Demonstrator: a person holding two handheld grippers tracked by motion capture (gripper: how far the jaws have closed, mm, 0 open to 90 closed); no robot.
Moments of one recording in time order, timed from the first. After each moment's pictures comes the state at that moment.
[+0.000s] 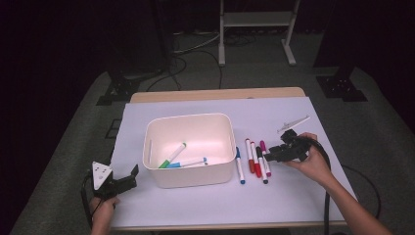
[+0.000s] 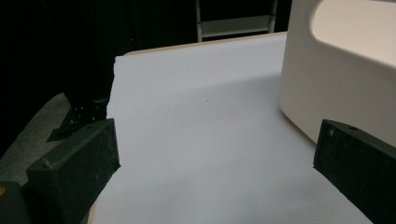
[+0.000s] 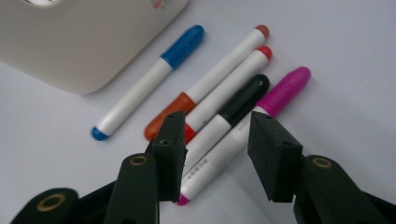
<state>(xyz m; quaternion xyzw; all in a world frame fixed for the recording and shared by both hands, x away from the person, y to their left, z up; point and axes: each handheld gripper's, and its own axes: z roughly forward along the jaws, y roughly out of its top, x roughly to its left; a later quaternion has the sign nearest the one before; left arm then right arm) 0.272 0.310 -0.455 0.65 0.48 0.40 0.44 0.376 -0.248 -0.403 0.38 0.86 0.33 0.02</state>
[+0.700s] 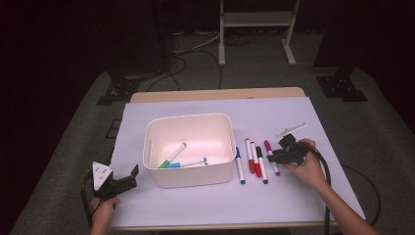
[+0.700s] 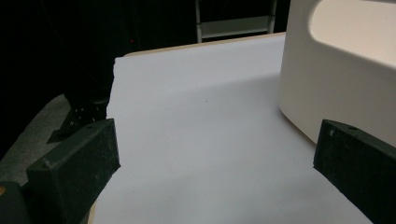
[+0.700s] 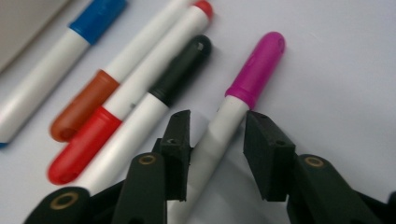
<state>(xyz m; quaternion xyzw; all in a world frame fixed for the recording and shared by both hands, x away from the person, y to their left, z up) 0.272 0.309 -0.455 0.65 0.48 0.40 0.44 0.381 -0.254 -0.438 0.44 0.85 0.28 0.08</state>
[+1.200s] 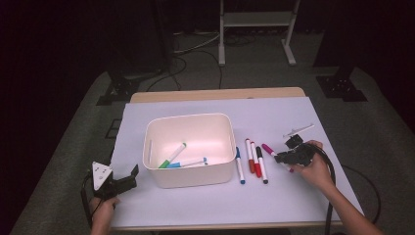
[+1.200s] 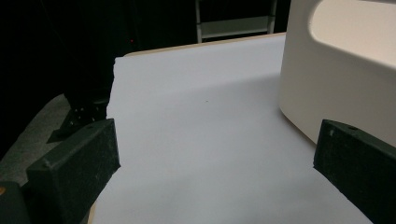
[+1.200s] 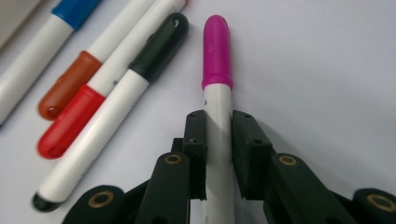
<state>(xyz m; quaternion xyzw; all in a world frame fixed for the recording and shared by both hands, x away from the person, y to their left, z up) 0.272 0.310 -0.455 0.65 0.48 0.40 0.44 0.376 -0.271 -0.436 0.46 0.84 0.28 0.06</state>
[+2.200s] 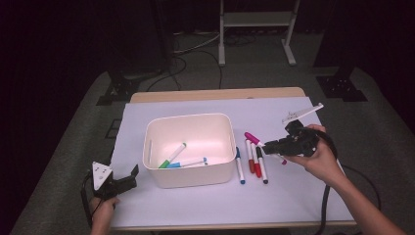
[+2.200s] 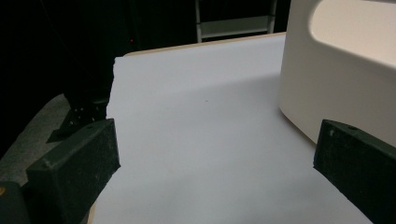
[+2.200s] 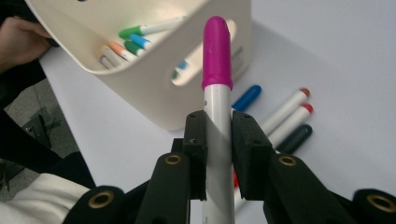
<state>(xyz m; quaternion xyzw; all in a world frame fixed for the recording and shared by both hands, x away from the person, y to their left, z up) 0.272 0.310 -0.455 0.65 0.48 0.40 0.44 0.338 -0.229 -0.316 0.35 0.85 0.39 0.01</state>
